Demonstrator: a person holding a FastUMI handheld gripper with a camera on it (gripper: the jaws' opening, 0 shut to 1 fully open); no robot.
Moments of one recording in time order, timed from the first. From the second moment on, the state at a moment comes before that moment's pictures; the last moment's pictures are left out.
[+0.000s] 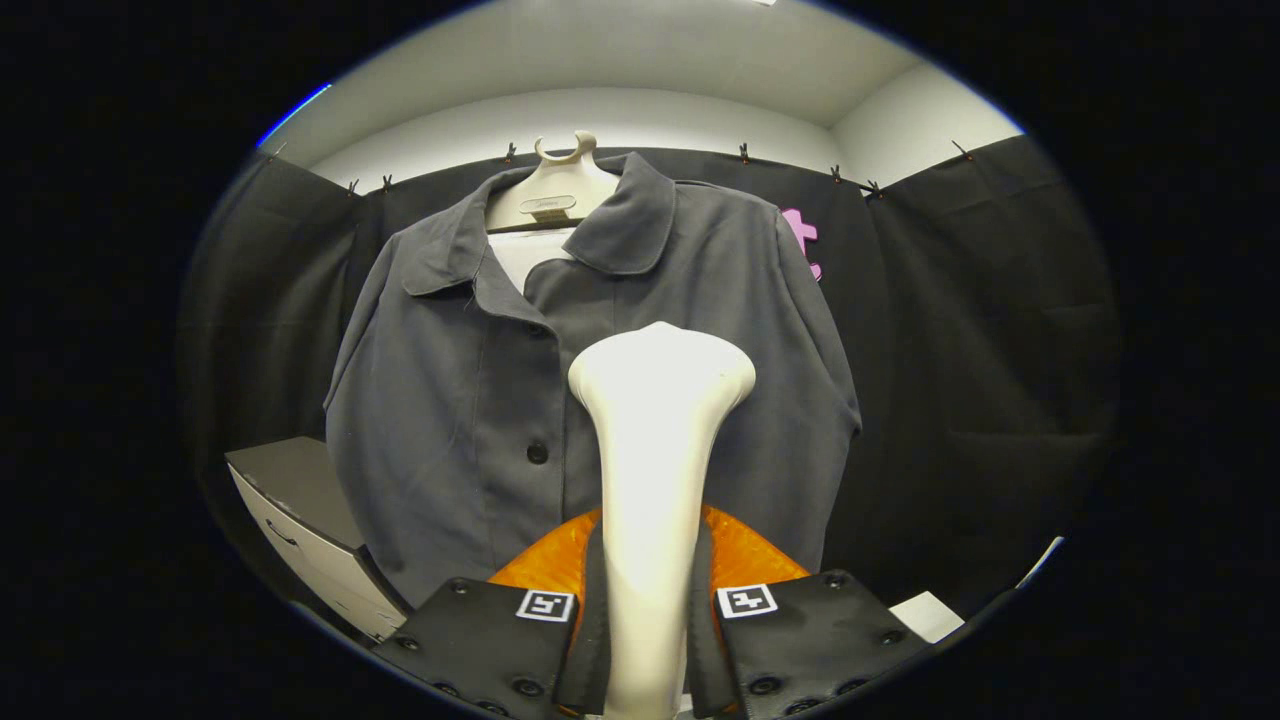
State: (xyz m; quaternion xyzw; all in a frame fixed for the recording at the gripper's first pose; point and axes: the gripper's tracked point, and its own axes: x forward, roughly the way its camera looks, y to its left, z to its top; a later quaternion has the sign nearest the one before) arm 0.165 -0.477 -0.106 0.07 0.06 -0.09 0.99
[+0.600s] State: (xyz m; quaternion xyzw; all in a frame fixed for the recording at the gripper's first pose) arm 0.163 -0.470 -0.135 0.06 0.06 -0.08 0.99
